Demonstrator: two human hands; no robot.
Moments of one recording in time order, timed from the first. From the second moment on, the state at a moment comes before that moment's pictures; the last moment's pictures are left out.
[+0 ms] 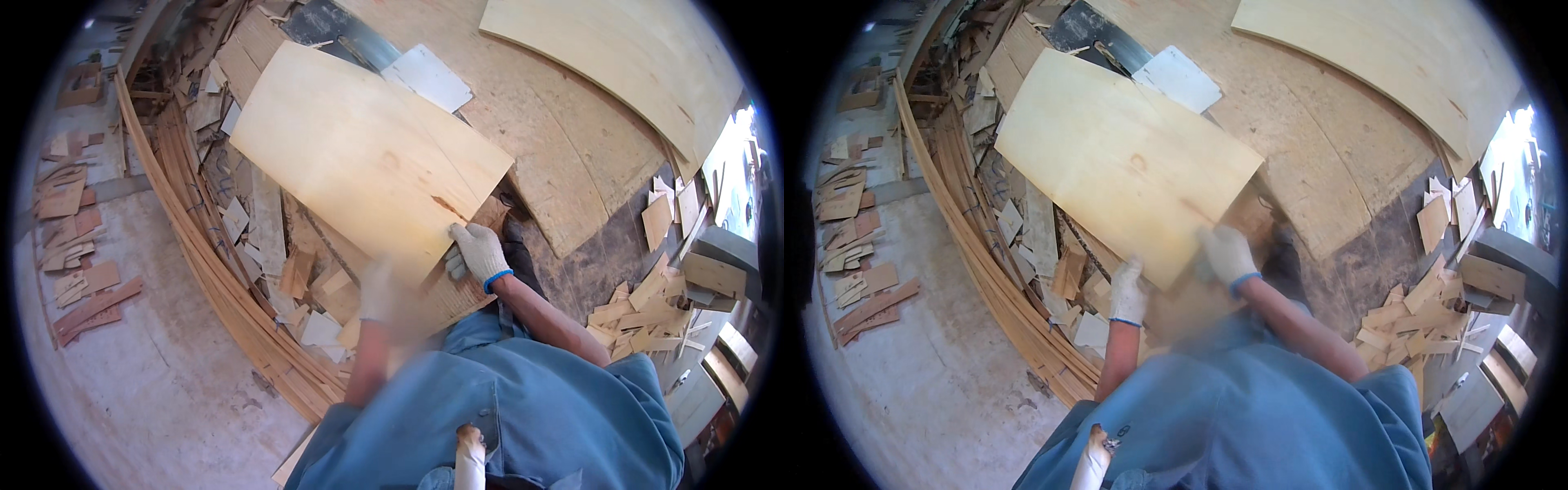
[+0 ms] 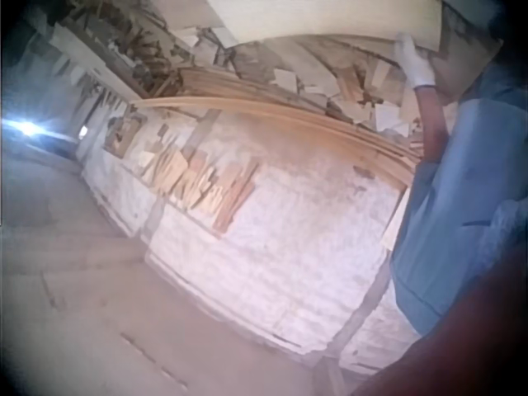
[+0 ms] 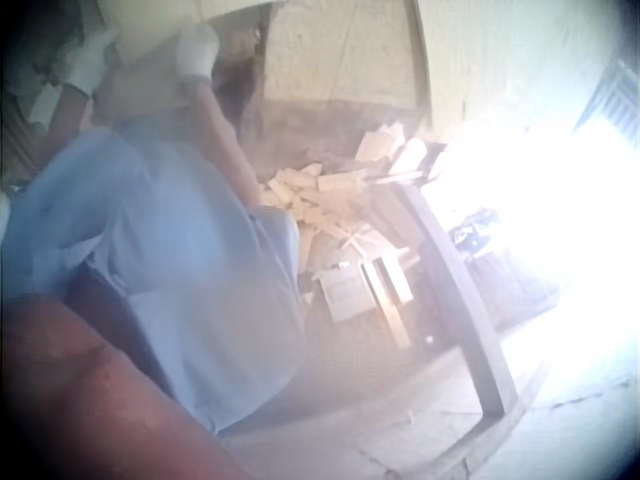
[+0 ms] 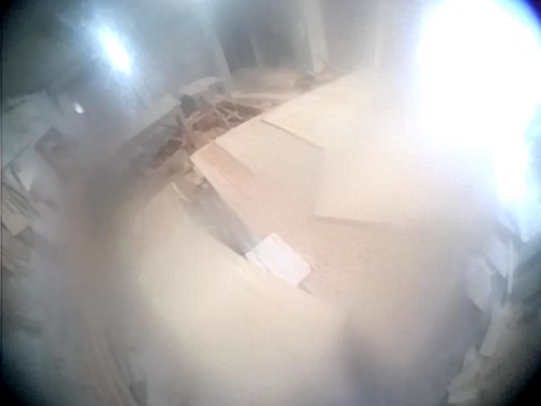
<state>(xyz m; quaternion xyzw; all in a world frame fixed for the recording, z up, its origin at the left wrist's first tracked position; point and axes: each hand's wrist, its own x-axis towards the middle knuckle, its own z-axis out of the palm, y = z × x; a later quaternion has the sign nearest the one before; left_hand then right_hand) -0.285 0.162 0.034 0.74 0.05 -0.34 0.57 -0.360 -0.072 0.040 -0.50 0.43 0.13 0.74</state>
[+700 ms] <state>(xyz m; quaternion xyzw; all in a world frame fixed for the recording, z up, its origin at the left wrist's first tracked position) -0.253 0.156 0.024 0.66 0.13 -0.37 0.64 -0.353 -0.041 -0.032 -0.71 0.29 0.08 0.64</state>
